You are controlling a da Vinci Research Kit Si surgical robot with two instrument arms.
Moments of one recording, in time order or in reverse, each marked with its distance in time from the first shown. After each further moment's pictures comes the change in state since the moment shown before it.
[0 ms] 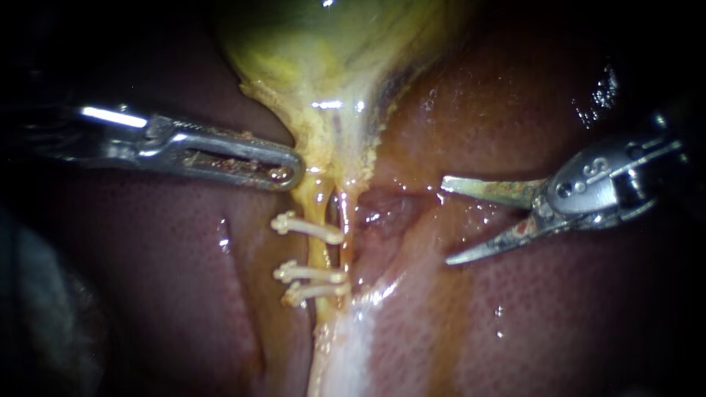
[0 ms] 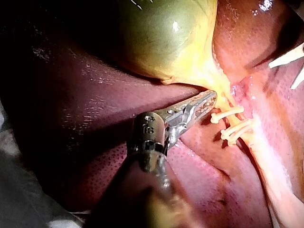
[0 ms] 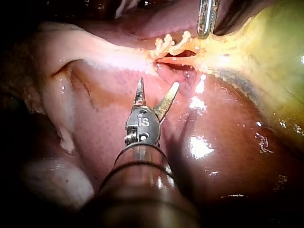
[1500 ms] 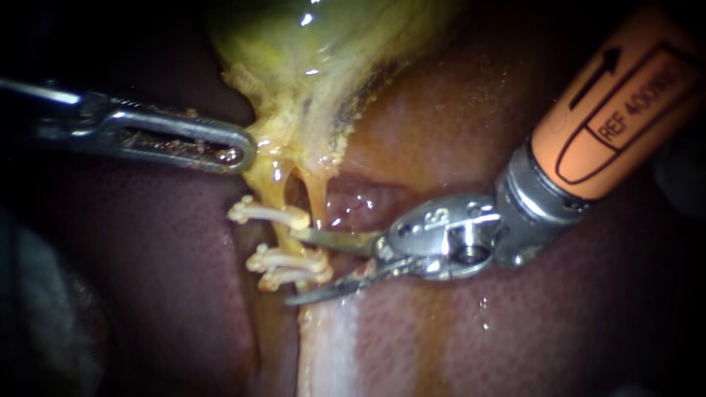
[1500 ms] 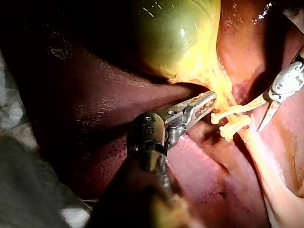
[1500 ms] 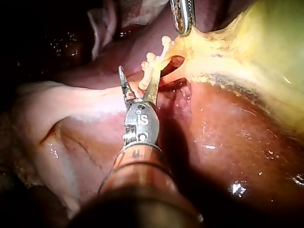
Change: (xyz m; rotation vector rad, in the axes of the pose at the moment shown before) right arm 0.003 -0.003 0.014 0.305 0.124 0.245; left arm 0.002 0.003 -0.007 -0.004 -0.002 -0.020
